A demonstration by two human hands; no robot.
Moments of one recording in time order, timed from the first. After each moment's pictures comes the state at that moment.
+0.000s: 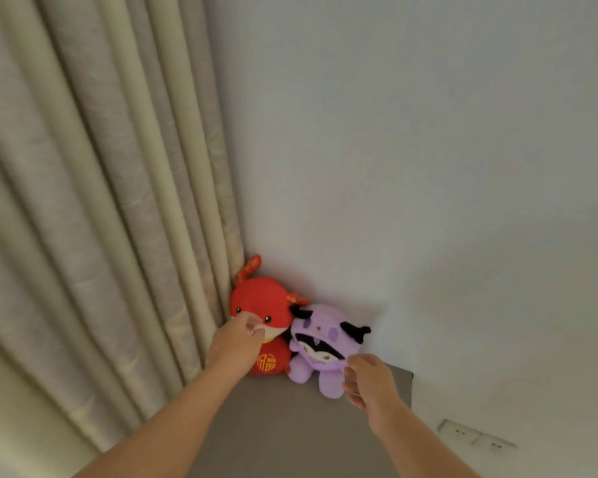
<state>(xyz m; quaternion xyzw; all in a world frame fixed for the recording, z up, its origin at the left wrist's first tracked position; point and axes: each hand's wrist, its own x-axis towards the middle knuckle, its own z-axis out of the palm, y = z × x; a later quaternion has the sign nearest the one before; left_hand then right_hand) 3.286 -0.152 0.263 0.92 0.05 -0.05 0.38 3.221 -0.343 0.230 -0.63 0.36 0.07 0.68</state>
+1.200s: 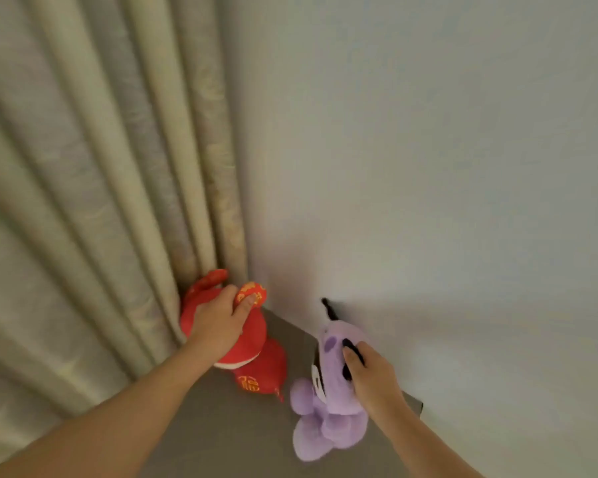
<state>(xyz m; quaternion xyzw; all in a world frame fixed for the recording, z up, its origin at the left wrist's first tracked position) 3.364 -0.155 0.213 0.92 0.05 0.04 0.38 3.302 -0.380 0.202 -0.89 0.14 0.11 0.43</state>
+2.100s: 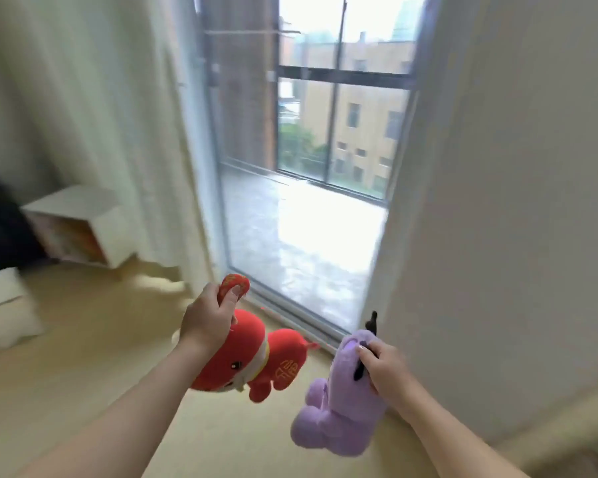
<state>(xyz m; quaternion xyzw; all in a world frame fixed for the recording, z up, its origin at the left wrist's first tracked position) 2.455 -0.034 0.304 0.53 0.70 0.43 0.20 2.715 -0.060 0.284 -0.69 -0.58 0.36 0.24</state>
